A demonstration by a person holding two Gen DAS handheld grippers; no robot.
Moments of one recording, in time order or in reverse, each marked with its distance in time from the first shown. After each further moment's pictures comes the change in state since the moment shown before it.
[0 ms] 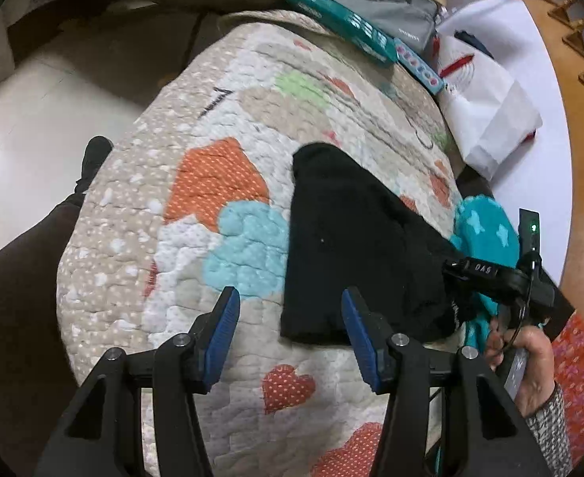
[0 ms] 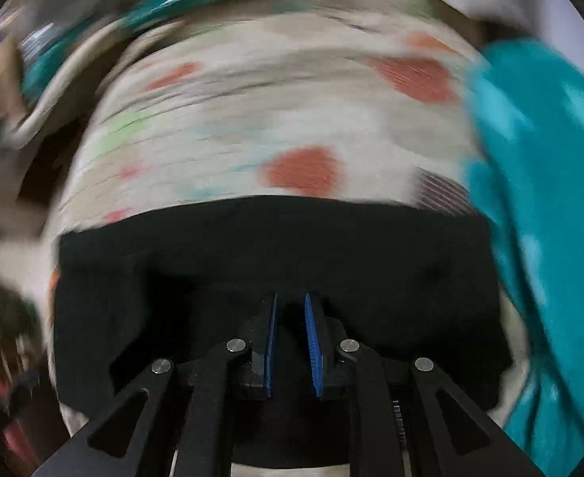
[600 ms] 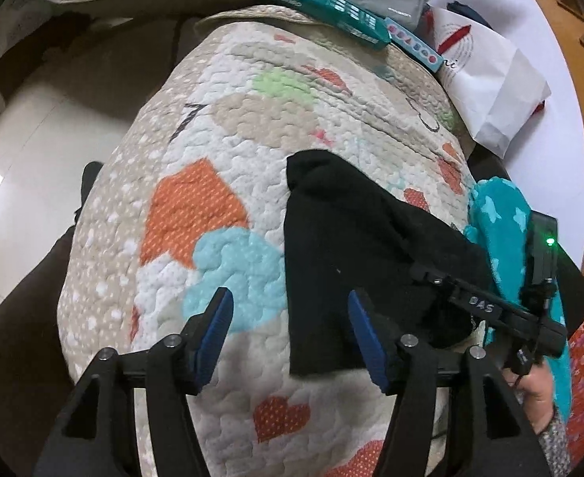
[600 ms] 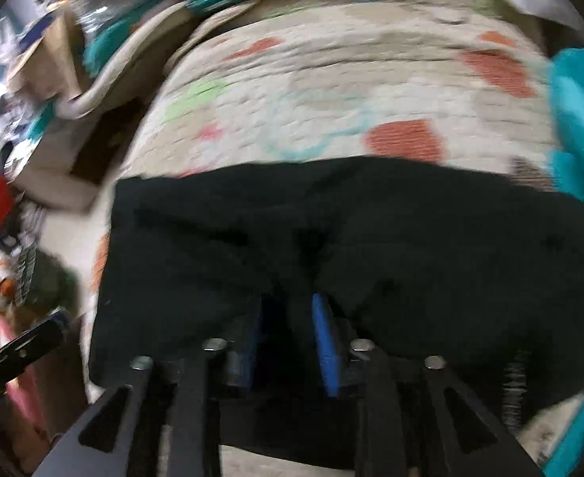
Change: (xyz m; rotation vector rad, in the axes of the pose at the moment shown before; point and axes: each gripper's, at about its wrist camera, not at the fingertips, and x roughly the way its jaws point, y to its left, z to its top) left arm 0.023 -0.031 0.028 0.088 0.033 0.074; right arm 0.006 0.051 -0.034 -0.163 0.003 0.155
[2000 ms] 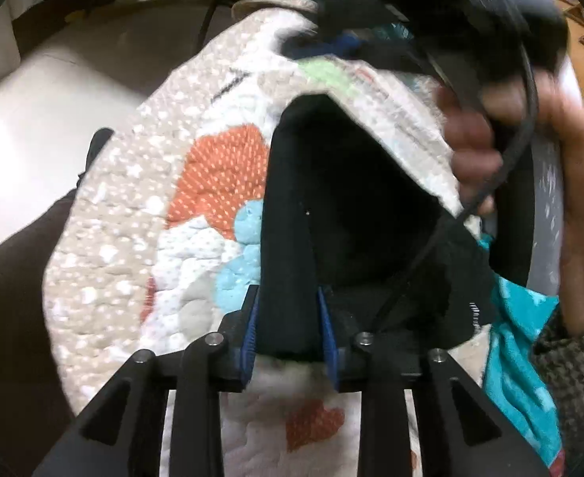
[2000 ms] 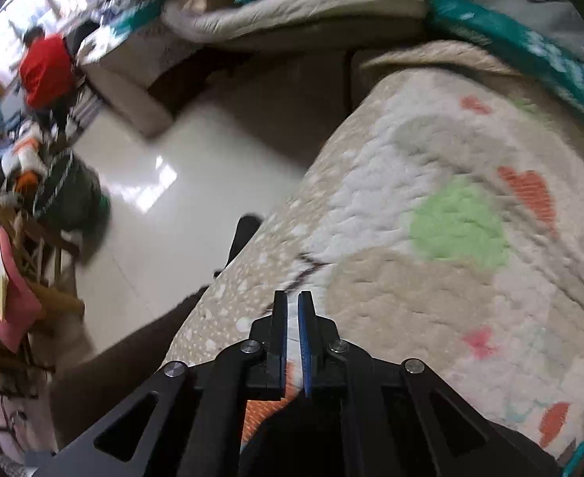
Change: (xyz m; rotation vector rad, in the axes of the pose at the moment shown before) left arm -0.006 0.055 -0.033 -0.122 -0.032 -0.047; right arm 0.055 0.208 0.124 -0.421 0.054 0.164
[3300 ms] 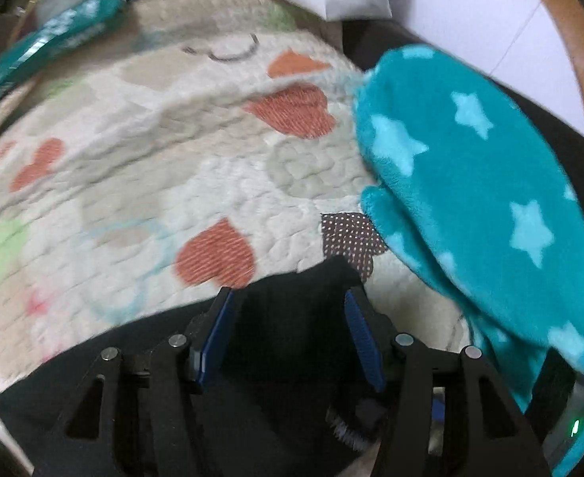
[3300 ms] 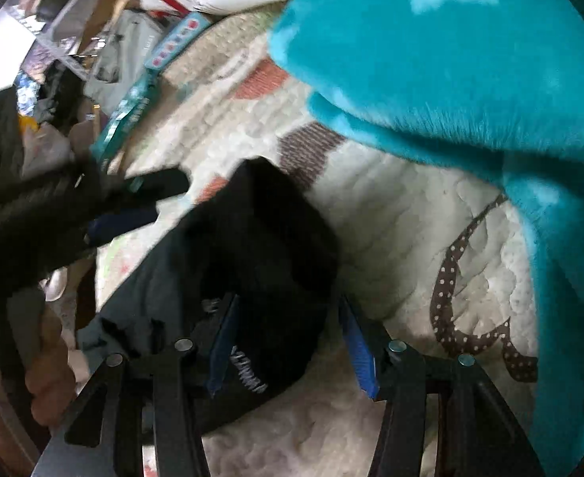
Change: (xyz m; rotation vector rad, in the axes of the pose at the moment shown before) left arm 0.189 -0.318 0.045 0.725 0.284 0.018; right arm -0.128 -0.197 -0.324 1.030 -0.343 -0.146
